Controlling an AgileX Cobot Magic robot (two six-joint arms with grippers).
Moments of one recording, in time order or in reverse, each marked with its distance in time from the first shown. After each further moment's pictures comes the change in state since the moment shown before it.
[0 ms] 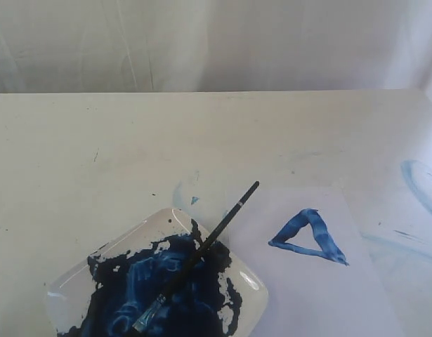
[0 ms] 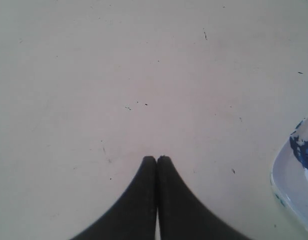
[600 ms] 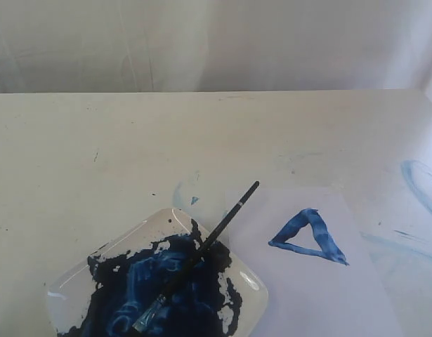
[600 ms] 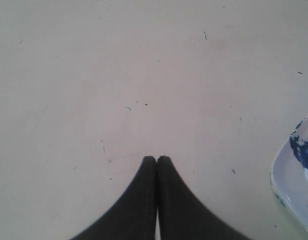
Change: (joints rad) left arm 0.000 0.000 0.000 0.000 0.000 0.000; right arm -0.048 0.000 0.000 0.002 0.000 0.000
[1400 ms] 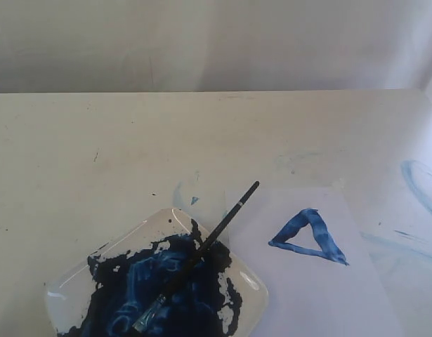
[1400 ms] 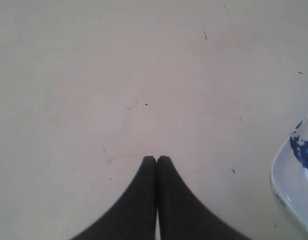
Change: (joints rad) left arm 0.000 0.000 0.000 0.000 0.000 0.000; right arm 0.000 0.000 0.000 0.002 0.002 0.000
